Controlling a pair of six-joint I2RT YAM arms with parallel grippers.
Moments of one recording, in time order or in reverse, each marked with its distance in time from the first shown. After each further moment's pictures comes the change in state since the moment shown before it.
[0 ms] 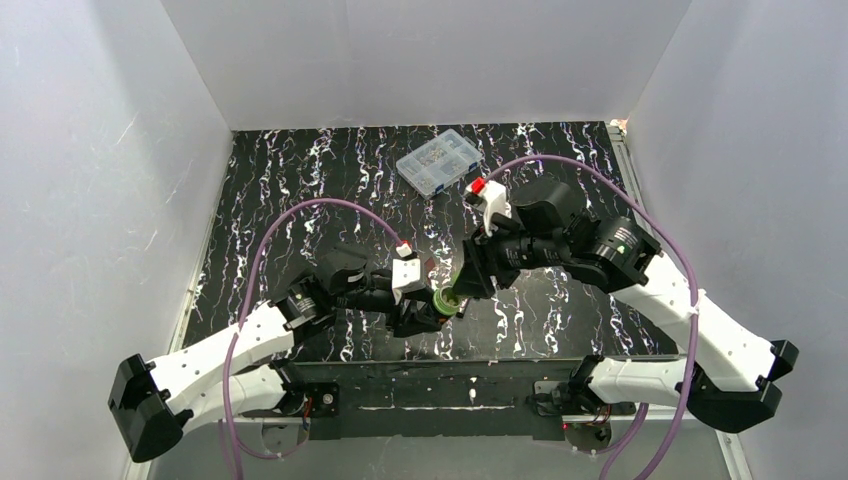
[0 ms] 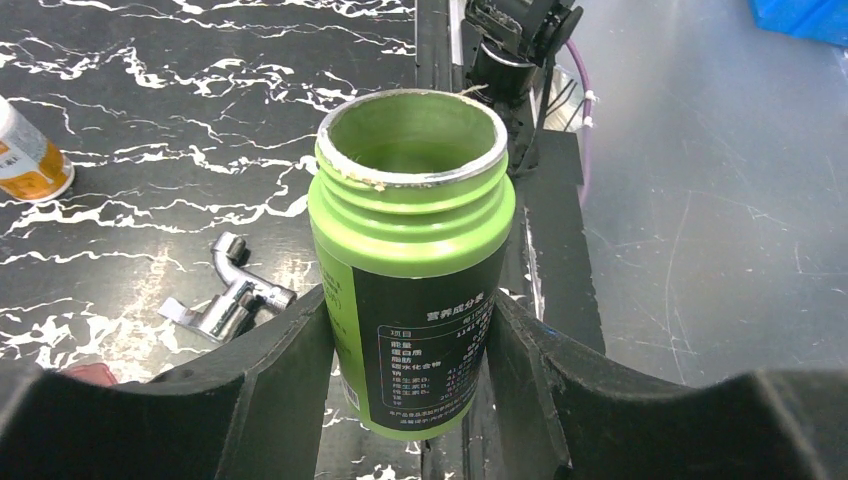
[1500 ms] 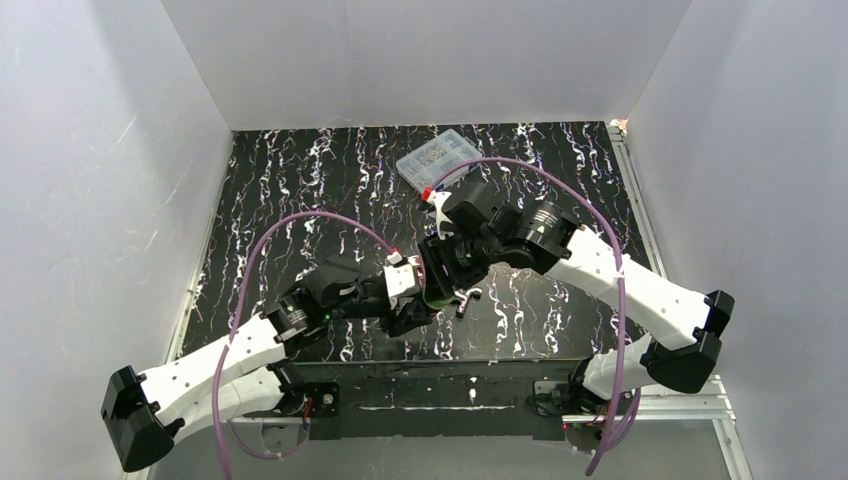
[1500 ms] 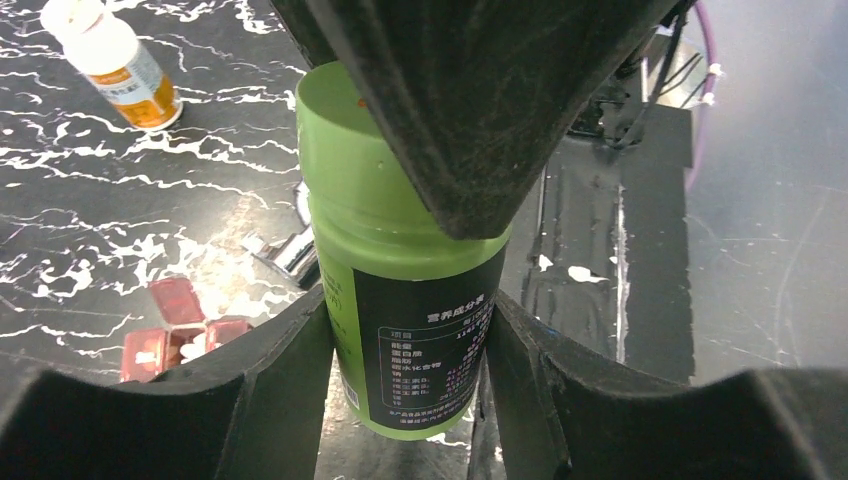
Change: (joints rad) left arm -0.011 -0.084 -0.072 -0.026 -0.198 0.042; right arm 0.138 0.274 0.125 -0.091 0.130 0.143
